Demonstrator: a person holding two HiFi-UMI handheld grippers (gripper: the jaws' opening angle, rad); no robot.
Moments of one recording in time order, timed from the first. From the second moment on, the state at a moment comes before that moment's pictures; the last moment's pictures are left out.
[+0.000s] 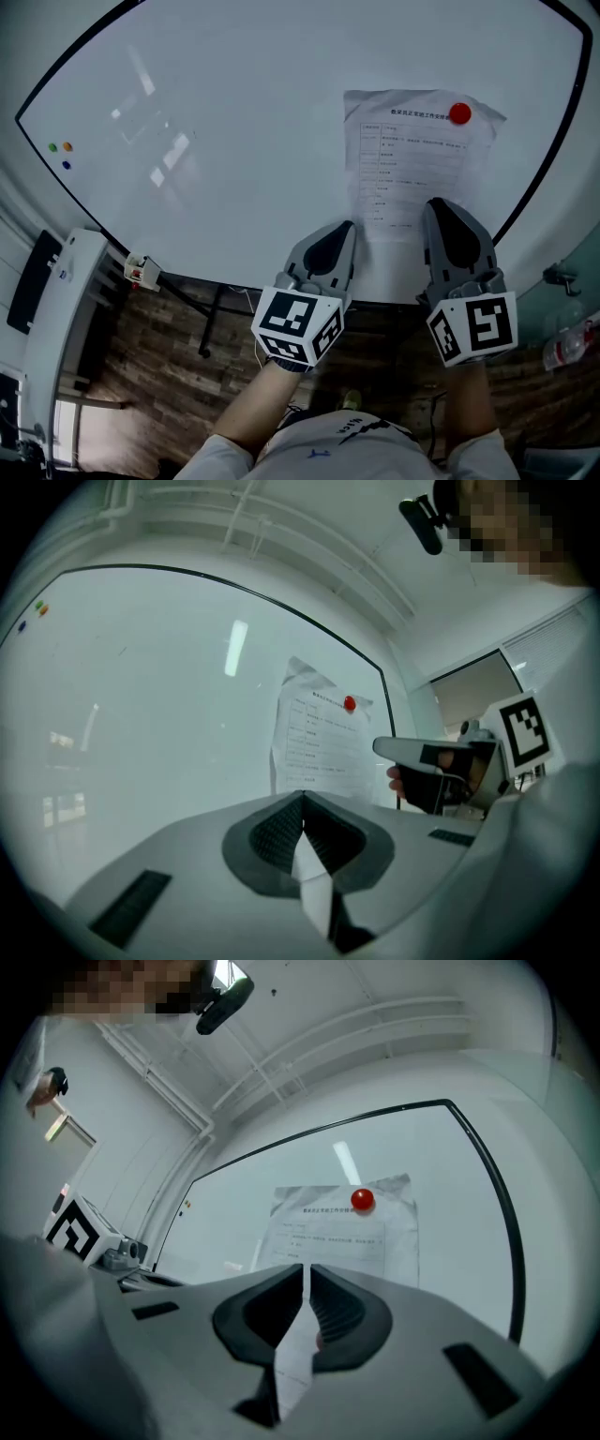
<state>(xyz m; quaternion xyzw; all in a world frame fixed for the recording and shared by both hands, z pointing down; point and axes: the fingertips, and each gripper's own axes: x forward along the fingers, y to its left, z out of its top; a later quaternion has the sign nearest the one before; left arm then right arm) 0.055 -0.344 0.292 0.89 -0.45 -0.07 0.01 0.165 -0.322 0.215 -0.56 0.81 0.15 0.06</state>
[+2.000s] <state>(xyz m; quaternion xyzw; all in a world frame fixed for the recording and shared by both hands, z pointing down) 0.075 -0.396 0.282 0.92 -0.39 -0.06 0.00 0.201 -0.378 0.119 -0.66 0.69 0.30 -0.02</state>
